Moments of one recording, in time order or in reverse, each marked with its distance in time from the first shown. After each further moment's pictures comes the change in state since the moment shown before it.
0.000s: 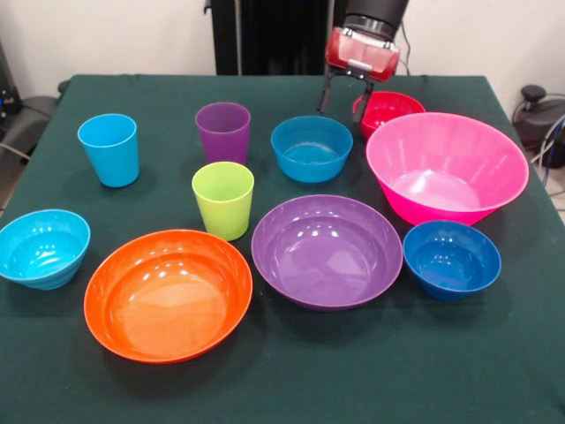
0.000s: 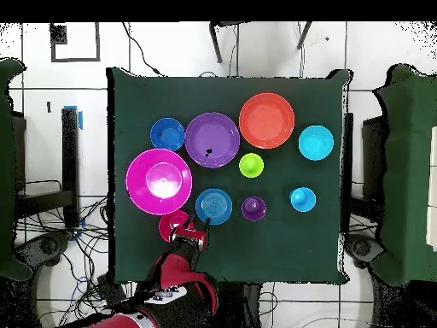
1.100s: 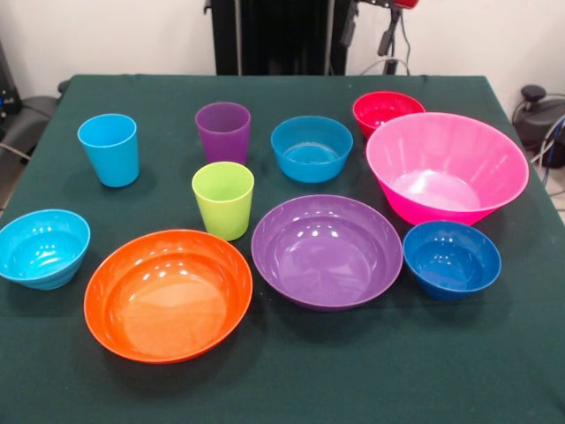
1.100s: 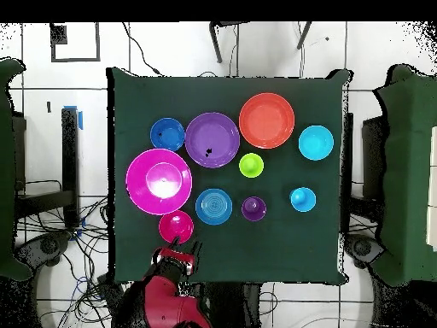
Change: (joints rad) arm -0.002 -0.353 0.026 0.158 -0.087 0.291 0.000
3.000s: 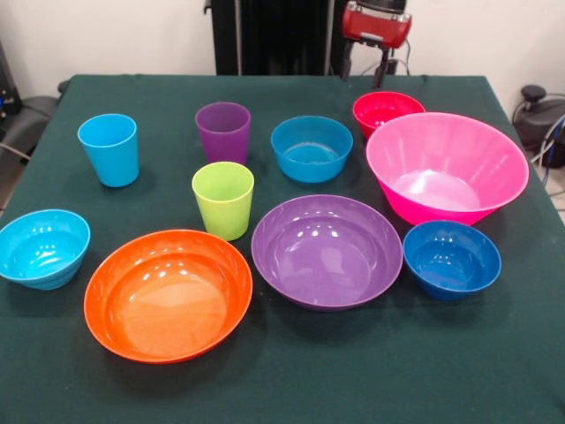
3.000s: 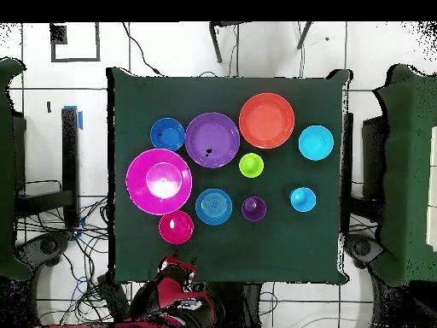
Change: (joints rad) arm -0.174 0.221 0.195 0.044 0.001 -0.147 0.179
